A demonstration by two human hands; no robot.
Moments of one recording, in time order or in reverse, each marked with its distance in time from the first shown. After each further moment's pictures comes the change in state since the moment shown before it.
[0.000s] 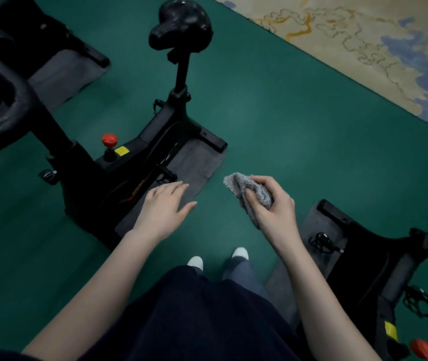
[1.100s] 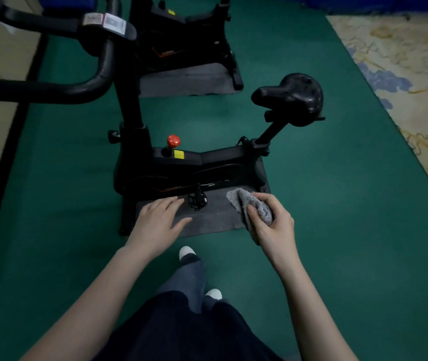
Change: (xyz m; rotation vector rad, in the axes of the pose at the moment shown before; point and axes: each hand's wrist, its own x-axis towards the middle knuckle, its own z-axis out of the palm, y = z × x) left_hand 0.070 0.089 -0.008 -0.192 0.236 -0.738; right_hand 0.238 0.018 -0.023 0.047 -0.654 -0.290
